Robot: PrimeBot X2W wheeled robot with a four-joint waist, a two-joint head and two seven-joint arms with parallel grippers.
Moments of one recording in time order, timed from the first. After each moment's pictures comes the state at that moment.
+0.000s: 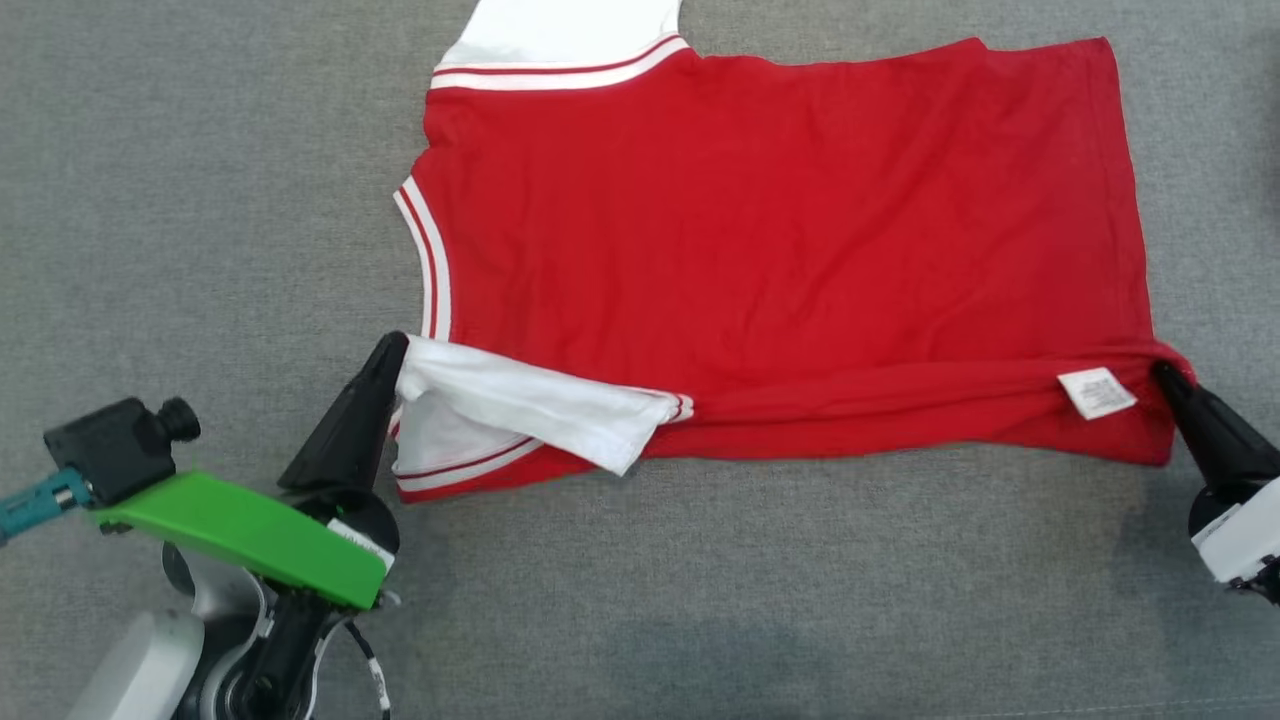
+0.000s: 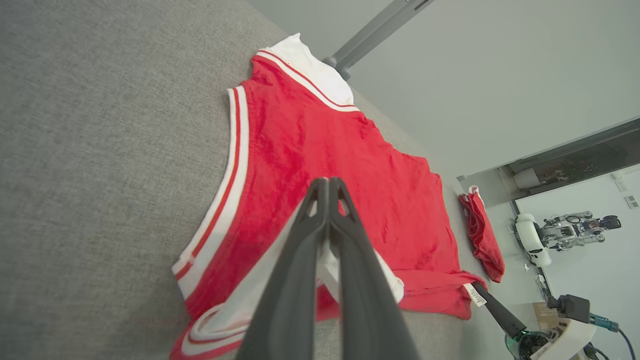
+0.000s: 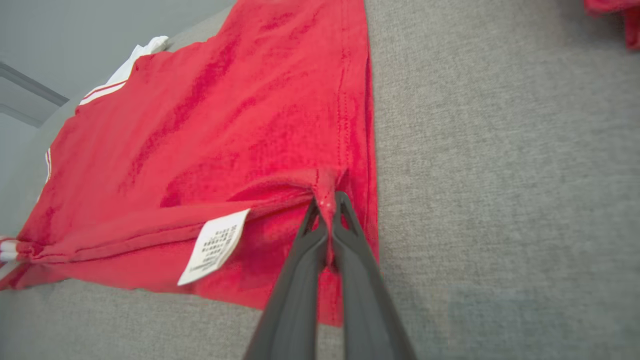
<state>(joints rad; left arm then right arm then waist) -0.17 0.47 -0.40 -0.34 -1.23 0.20 0.04 -0.04 -0.51 -0.01 -0.02 0.87 0.13 0.17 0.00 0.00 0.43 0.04</state>
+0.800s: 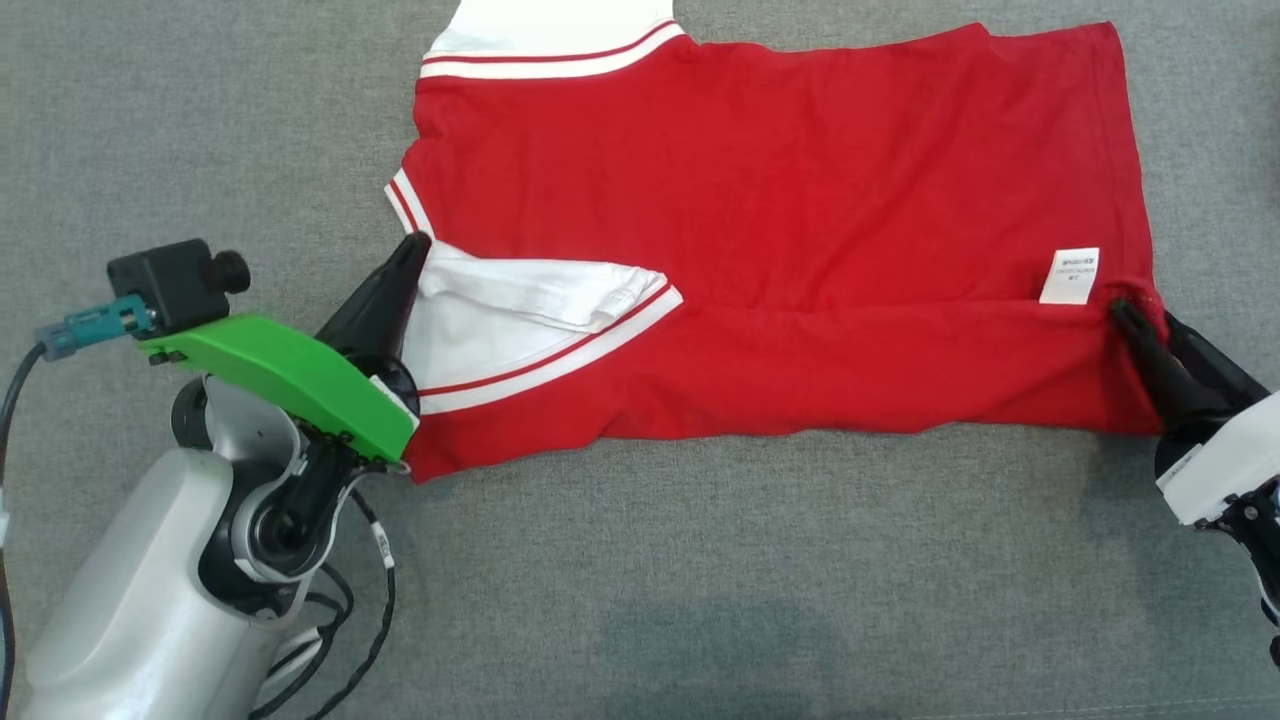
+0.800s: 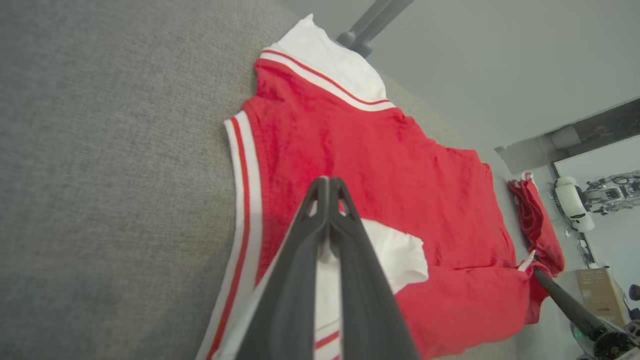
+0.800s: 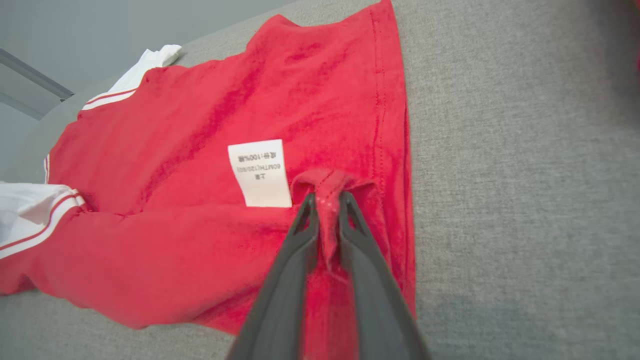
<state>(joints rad) -0.49 0.42 -0.48 0.00 -1.19 0.15 0.16 -0.17 -0.47 0.00 -0.04 0.79 0.13 0.26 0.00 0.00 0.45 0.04</state>
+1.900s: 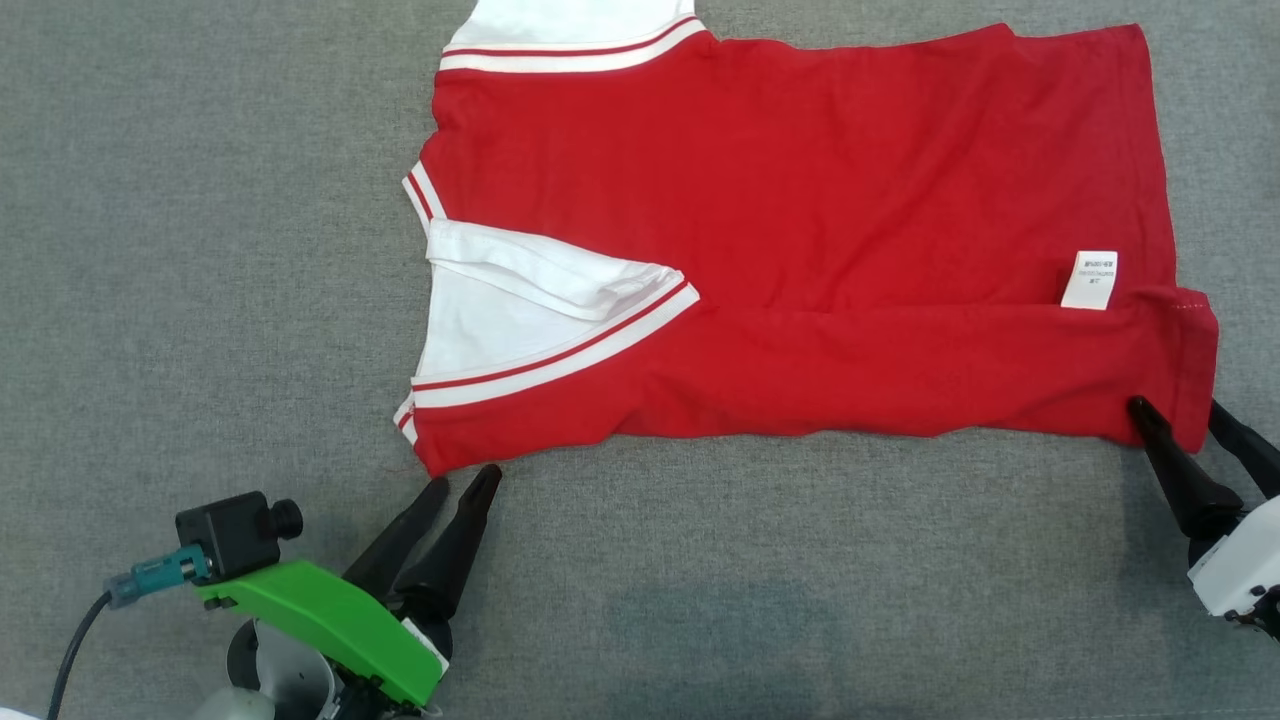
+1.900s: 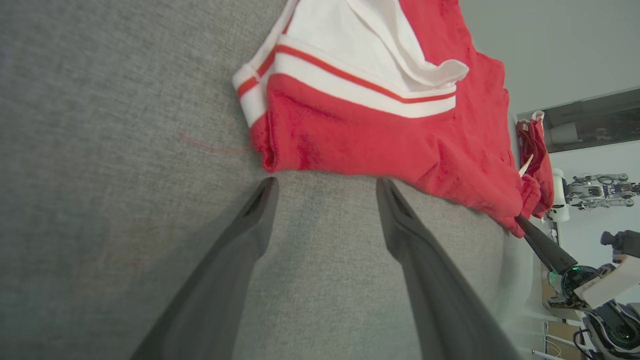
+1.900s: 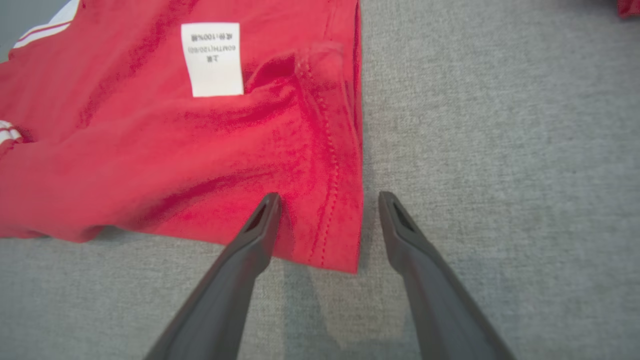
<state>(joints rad) -0.08 0.47 -0.52 -0.22 -1.22 0.15 0.08 0.03 -0.41 -0.12 -0.12 0.68 0.13 0.31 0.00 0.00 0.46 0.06</state>
